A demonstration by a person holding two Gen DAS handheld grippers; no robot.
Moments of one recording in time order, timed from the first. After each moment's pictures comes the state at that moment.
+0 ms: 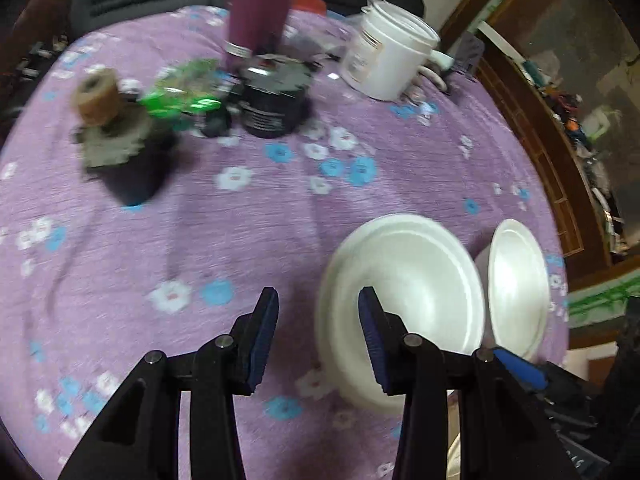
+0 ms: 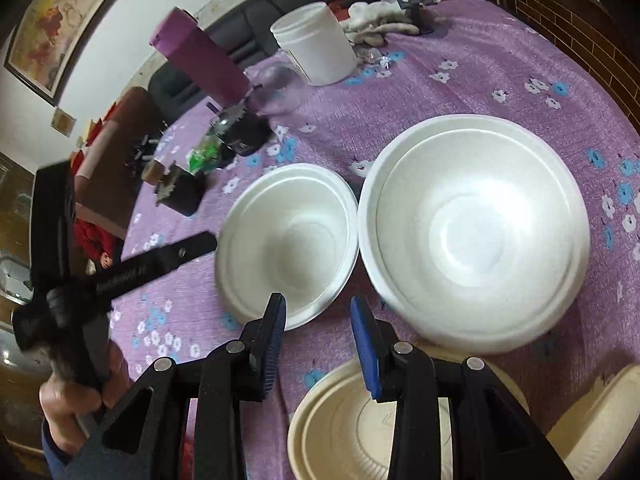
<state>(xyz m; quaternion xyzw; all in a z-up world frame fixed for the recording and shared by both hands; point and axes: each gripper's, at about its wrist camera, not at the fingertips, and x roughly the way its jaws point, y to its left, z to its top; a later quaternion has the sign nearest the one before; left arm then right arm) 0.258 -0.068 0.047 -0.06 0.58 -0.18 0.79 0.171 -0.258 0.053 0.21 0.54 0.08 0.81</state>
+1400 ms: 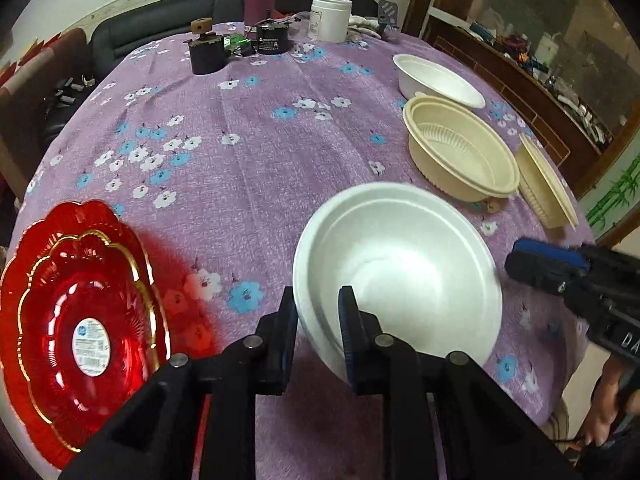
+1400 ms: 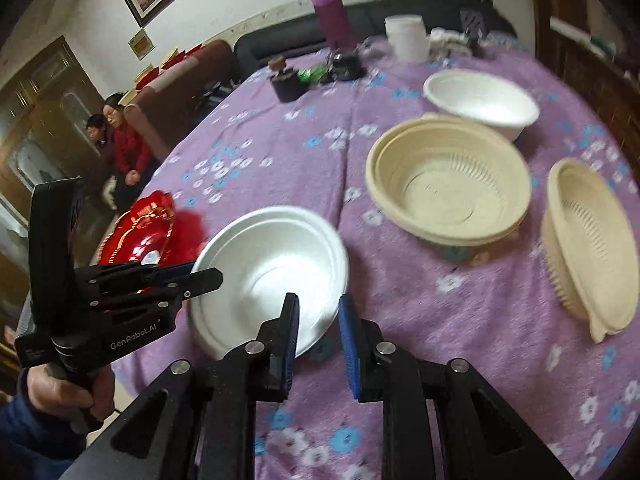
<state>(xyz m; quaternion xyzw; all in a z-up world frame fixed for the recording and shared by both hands) -0.047 -0.021 0.036 0.03 0.50 -0.16 0.85 -0.070 -0.209 0.056 0.08 0.47 0.16 0.87</state>
